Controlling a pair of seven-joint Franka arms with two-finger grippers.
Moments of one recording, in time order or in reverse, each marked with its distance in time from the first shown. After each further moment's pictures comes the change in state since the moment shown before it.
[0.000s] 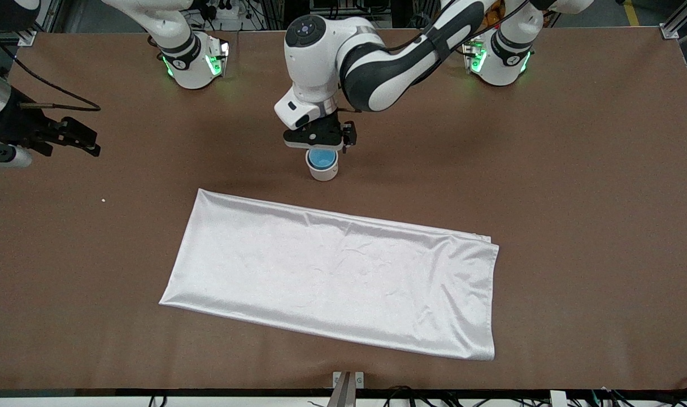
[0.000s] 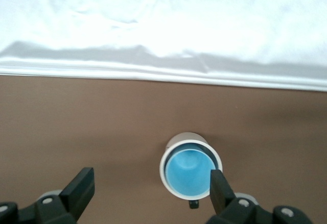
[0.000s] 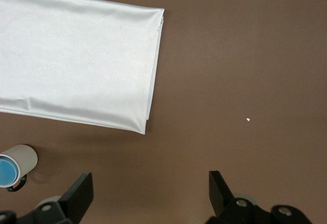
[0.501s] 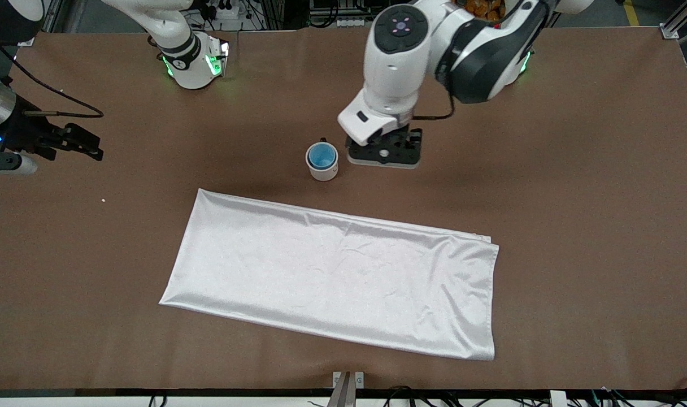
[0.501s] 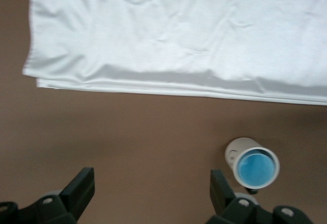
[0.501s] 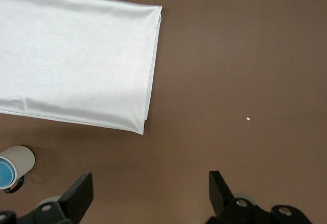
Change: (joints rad) left arm 0.010 -0.257 0.373 0.002 -0.362 -0.169 0.445; right arm -0.005 0.017 -0.004 0.000 -0.003 0.005 -0.001
